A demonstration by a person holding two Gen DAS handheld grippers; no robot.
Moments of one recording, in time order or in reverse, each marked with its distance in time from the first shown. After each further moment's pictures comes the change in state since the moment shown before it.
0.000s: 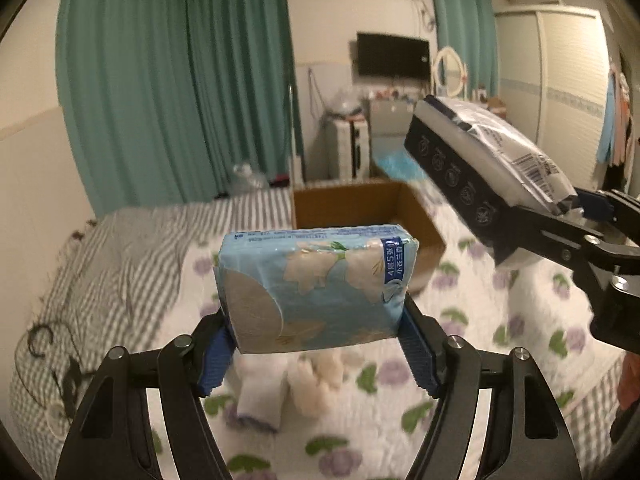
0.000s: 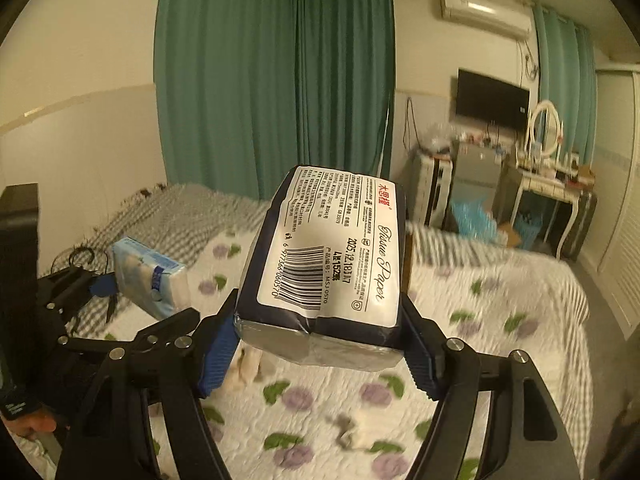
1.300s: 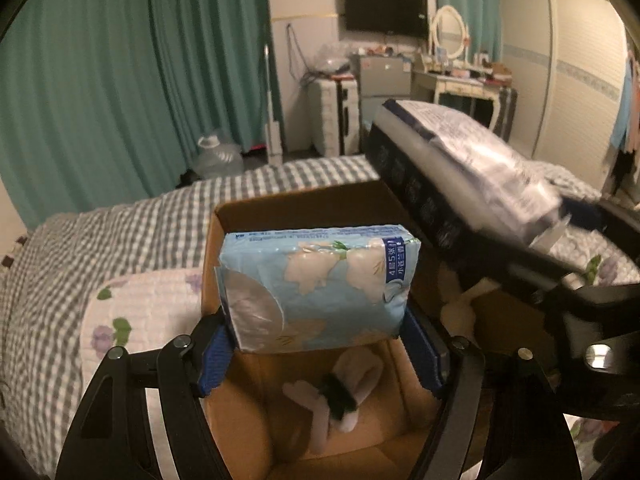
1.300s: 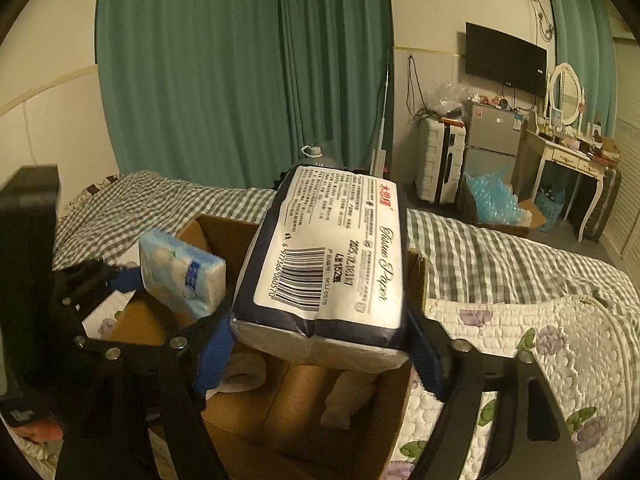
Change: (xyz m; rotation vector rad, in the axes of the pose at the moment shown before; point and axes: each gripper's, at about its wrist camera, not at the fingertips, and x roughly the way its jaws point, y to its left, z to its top) left arm 0.252 -0.020 0.087 0.026 0.120 -0.057; right arm 0.270 -0.103 0.026 0.046 0.123 0.033
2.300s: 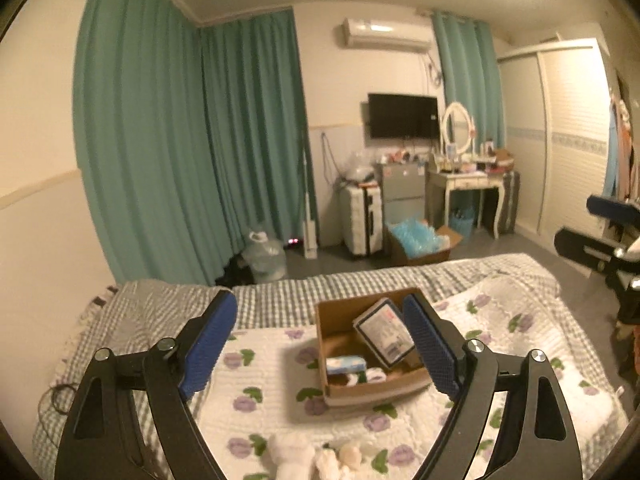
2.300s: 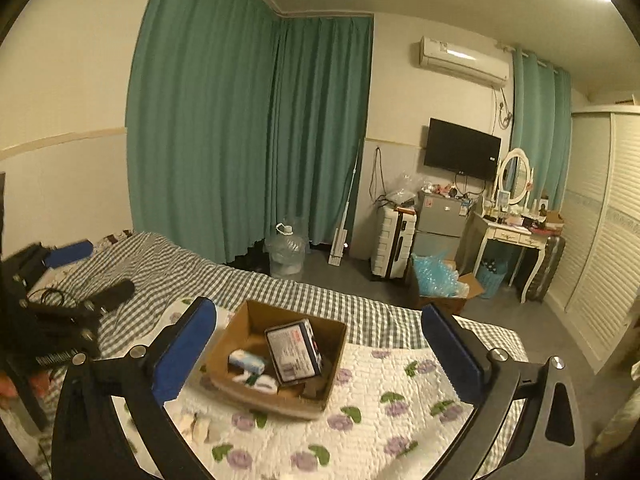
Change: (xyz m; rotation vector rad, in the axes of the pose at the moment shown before) left arm -0.296 0.008 0.001 -0.027 -0.330 0.108; right arm -0.324 0.069 0.036 -0.090 -0.248 -0.154
